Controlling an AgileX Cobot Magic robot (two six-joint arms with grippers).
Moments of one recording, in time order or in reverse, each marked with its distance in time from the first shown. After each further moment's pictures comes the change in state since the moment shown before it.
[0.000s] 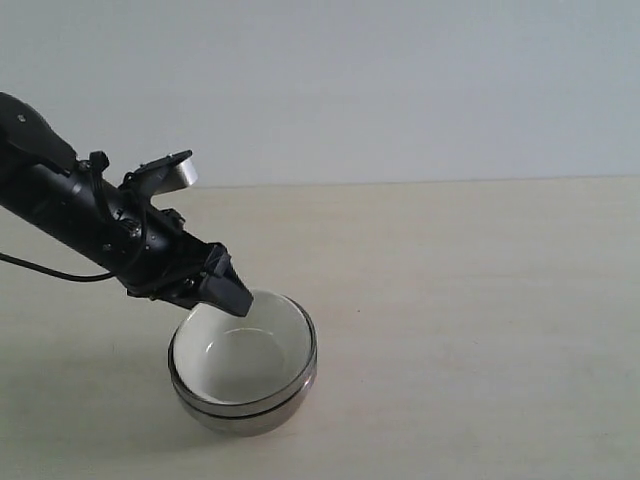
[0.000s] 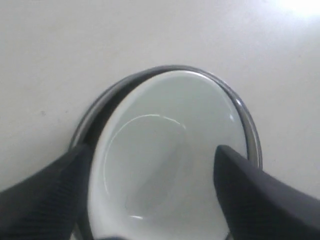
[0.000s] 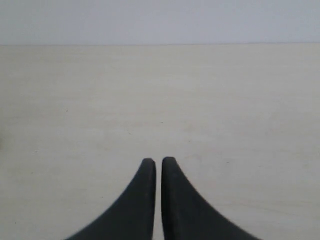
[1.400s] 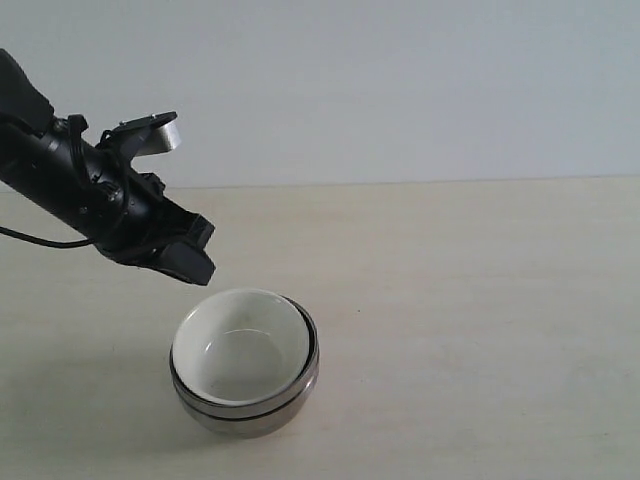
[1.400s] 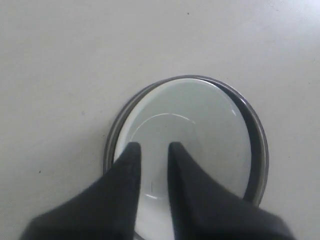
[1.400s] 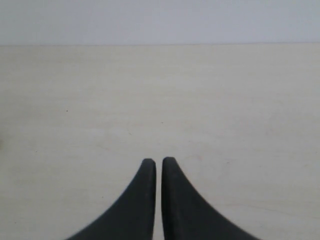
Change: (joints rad) left arm 0.000 -0.075 -0.062 0.182 0.040 -0.157; right arm 0.000 0.000 0.000 0.000 0.000 0.000
